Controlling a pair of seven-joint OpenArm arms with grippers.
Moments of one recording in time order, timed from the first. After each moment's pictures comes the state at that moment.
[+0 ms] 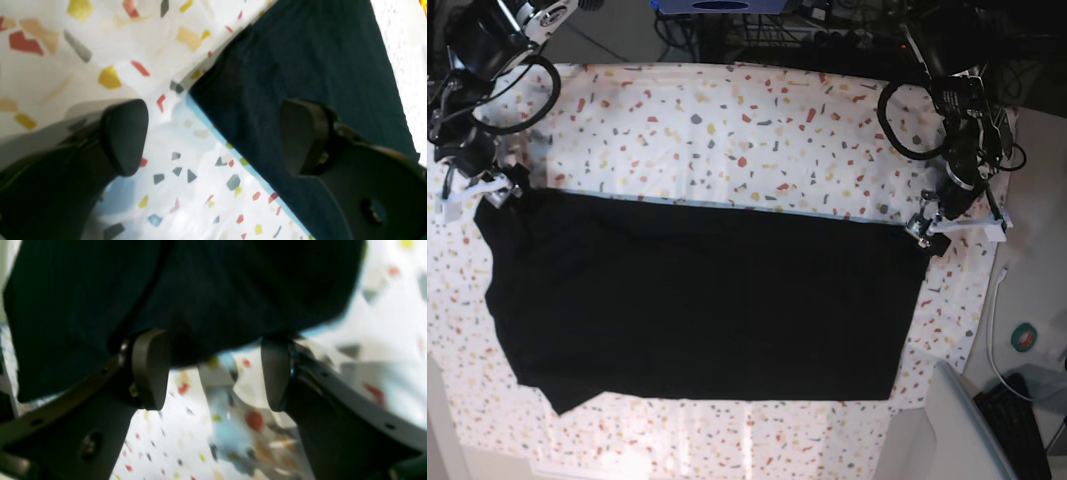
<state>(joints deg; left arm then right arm) -0.1 -6.7 -32.3 66.2 -36.8 -5.0 31.2 3.7 1.5 56.3 60.6 21.2 40.3 -49.2</state>
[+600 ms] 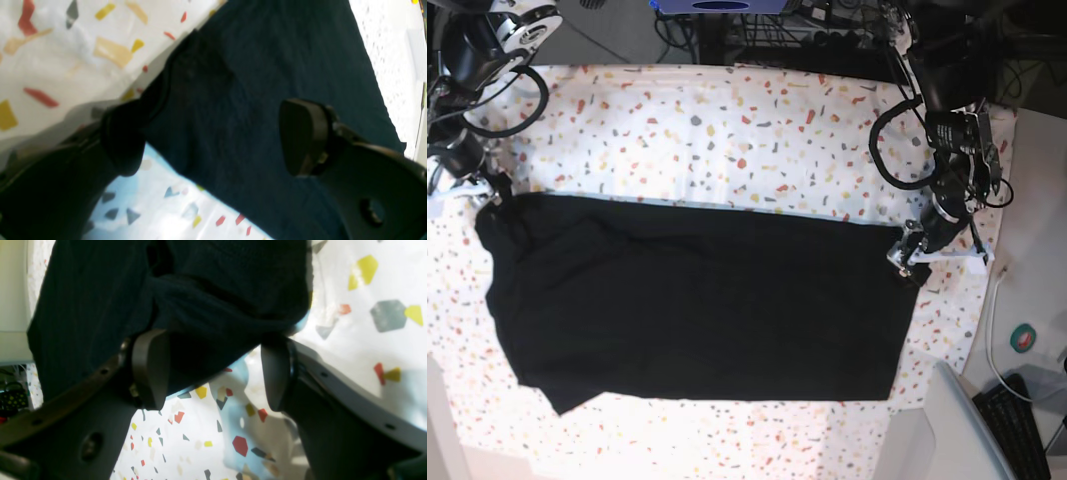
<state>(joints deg) -7.1 -7.5 -27.0 57.4 -37.0 -5.2 29.4 6.4 4.6 61.6 53.2 22.0 40.9 -45.7</state>
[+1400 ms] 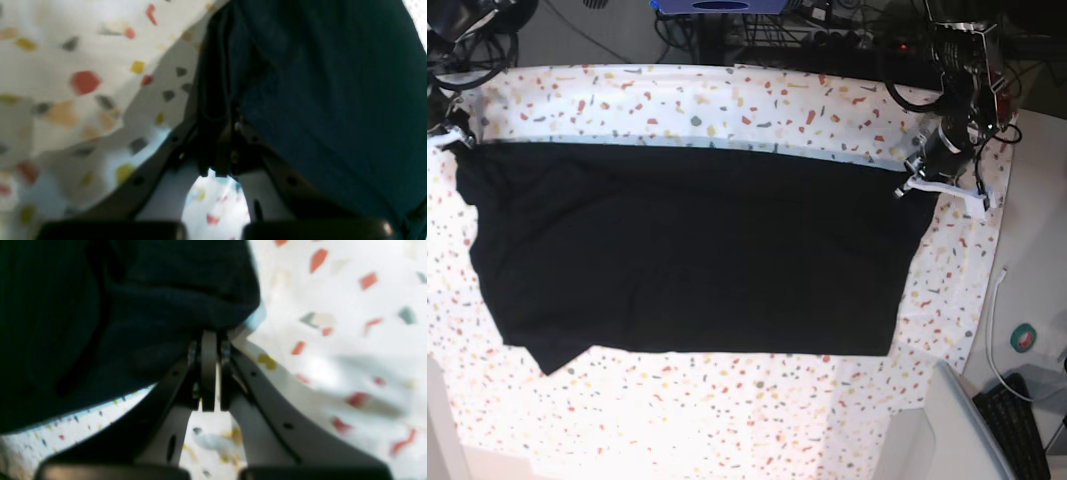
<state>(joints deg) 13.6 -11.1 -20.4 78.5 -38.0 -1.1 33.1 -4.8 7.8 61.1 65.1 20.7 40.8 -51.5</state>
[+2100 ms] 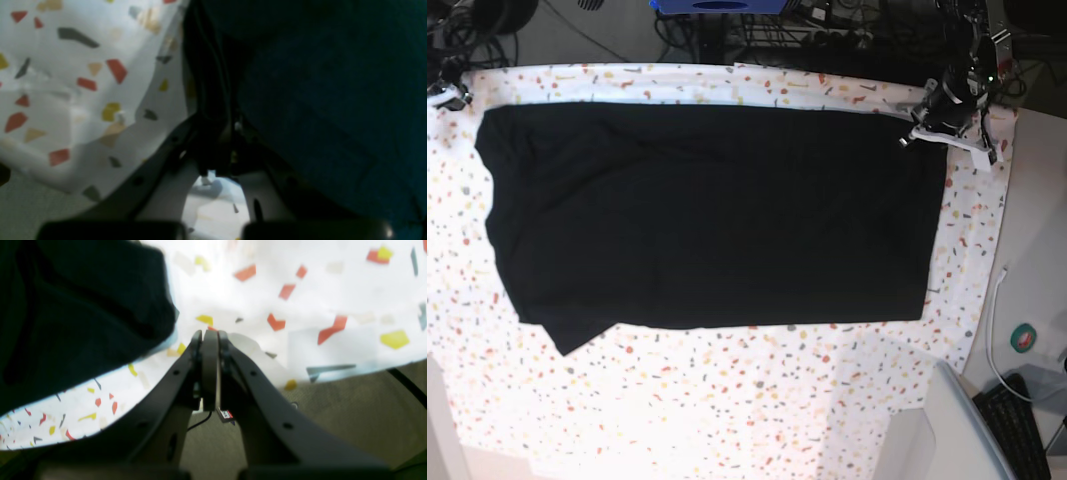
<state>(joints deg) 24.1 -11.1 -20.7 85.3 -37.0 0.0 32.0 -12.2 7.0 61.7 72.1 20.5 40.1 -57.5</state>
